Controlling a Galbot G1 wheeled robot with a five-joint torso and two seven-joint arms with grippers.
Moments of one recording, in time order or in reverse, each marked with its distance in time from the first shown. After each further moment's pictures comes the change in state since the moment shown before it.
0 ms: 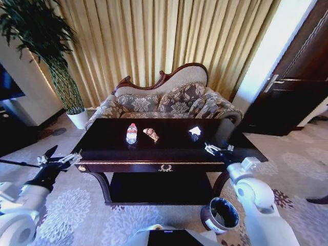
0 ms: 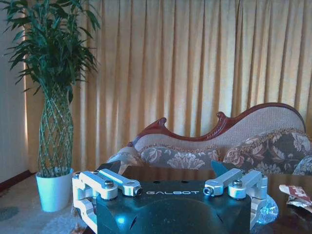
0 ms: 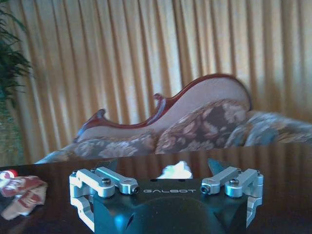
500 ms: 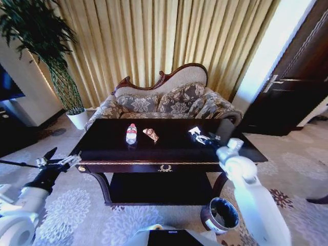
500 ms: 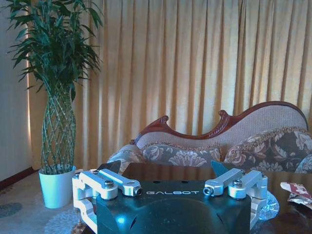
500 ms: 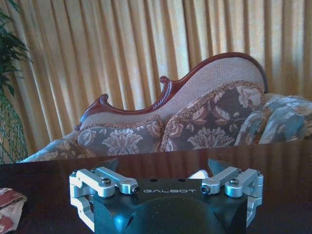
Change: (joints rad) left arm 0.014 -0.007 -0.002 0.000 -0.001 -0.008 -0.002; right arm 0.358 -0.060 -0.241 -0.285 0.040 -0.047 0.110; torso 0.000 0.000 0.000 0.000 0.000
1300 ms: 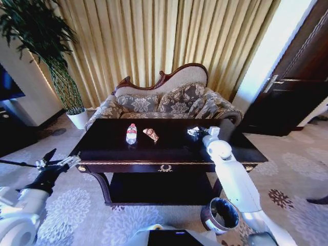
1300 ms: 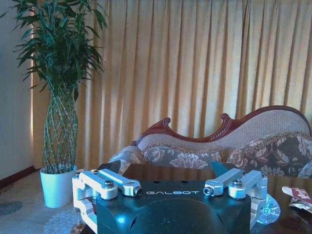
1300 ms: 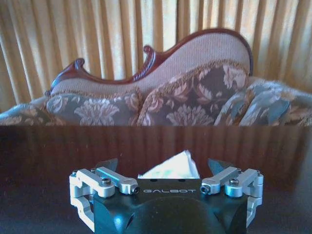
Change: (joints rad) left arm -0.005 -0.027 0.011 0.000 0.008 -0.023 0.000; right arm 0.165 0.003 -0.127 -0.243 -0.103 -0.045 0.031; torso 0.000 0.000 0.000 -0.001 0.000
